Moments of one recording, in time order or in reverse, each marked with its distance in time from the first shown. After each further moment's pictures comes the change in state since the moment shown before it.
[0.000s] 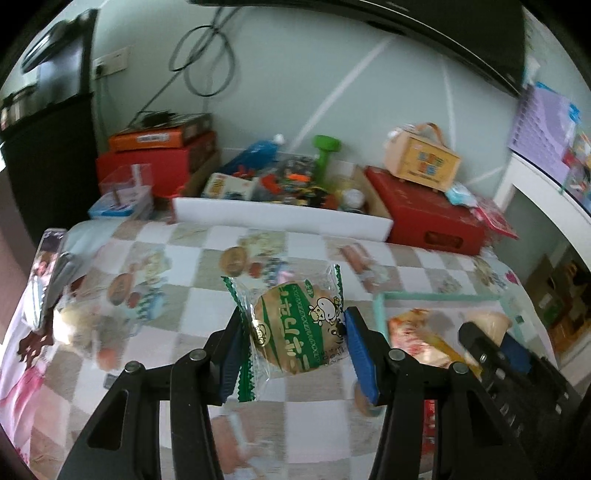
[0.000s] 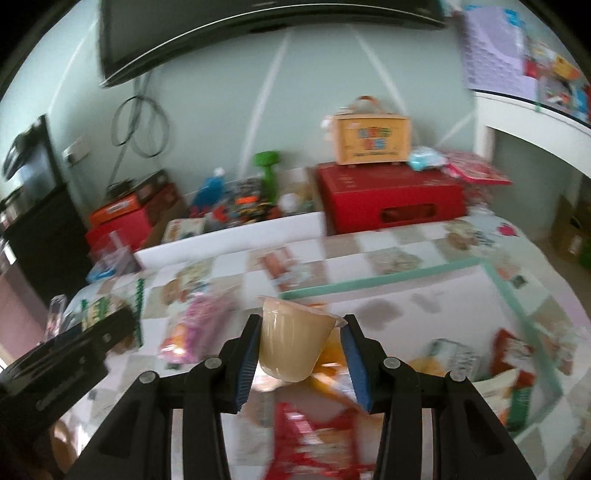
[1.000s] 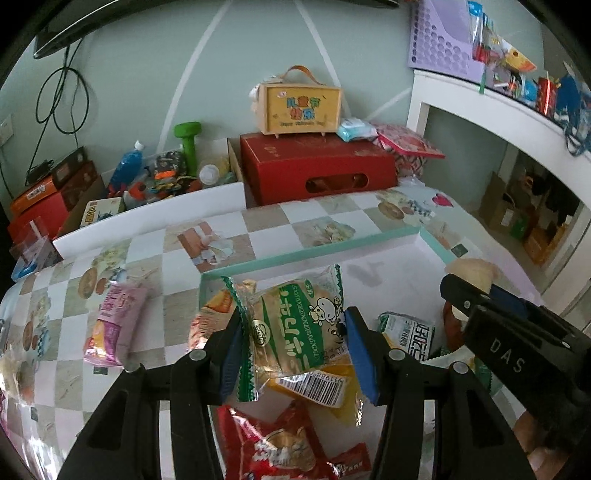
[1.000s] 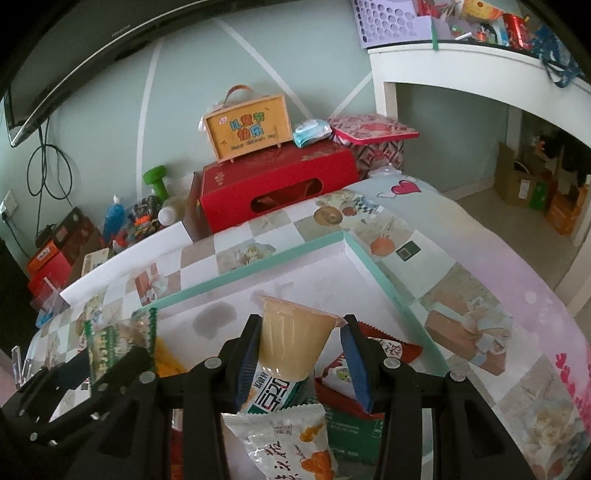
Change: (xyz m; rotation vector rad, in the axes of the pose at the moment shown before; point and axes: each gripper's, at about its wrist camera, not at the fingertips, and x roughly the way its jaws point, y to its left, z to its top) left arm 0.042 -0.168 -0.034 0.302 0.073 -0.151; right arm 0.008 -0.151 -0.001 0.192 0.052 -0.161
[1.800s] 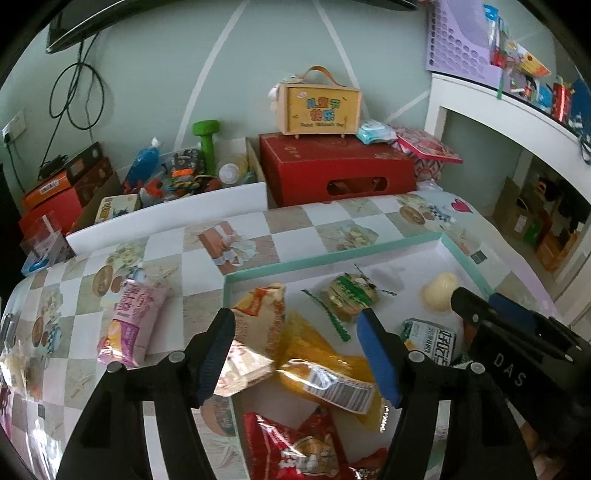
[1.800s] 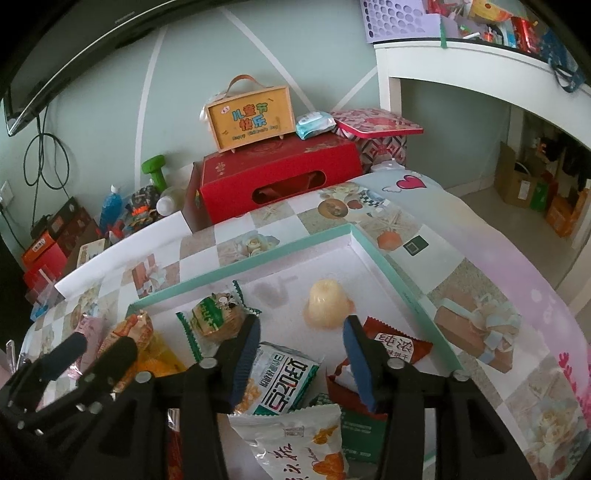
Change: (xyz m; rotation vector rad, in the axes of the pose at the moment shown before) left arm -0.001 0.019 0.003 -0.042 -0.005 0.055; right arm 0.009 0.010 -0.002 -0.021 0.023 -0.021
